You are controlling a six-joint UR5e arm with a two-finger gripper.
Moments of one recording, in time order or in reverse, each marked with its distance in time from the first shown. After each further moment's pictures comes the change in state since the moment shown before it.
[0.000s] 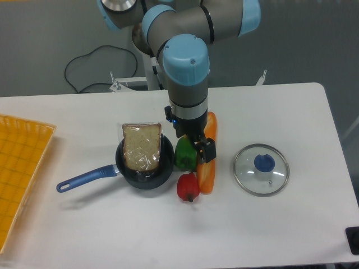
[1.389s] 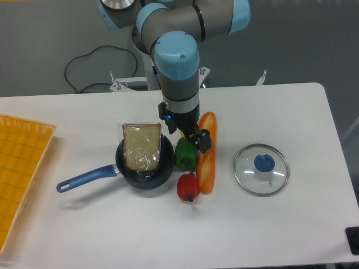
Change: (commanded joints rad) arm 0.012 0.060 -0.123 0.077 0.009 -0.164
